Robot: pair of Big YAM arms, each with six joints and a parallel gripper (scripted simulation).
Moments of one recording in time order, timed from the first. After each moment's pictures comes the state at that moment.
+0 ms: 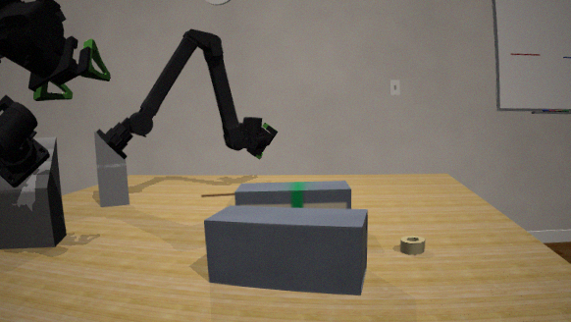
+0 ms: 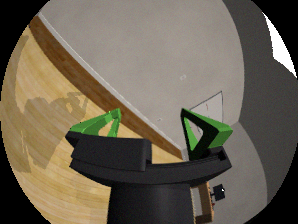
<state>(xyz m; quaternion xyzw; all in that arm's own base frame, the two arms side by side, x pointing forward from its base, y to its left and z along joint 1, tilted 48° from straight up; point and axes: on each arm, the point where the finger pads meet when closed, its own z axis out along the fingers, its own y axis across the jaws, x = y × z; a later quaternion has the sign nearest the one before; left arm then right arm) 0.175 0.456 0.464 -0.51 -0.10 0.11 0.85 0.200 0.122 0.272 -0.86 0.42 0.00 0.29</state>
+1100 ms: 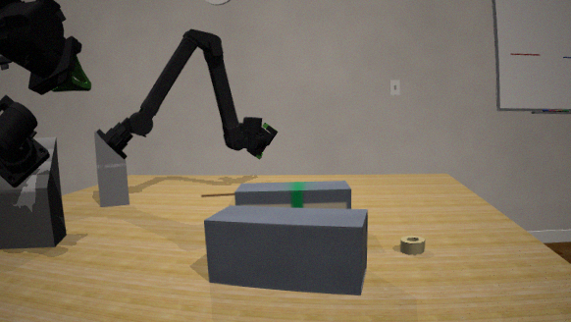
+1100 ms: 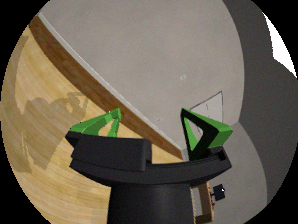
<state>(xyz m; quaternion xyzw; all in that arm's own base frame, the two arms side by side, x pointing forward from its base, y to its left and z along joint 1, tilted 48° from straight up) 0.175 0.456 0.464 -0.51 -0.10 0.11 0.85 0.200 0.122 0.272 -0.86 0.42 0.00 0.29</state>
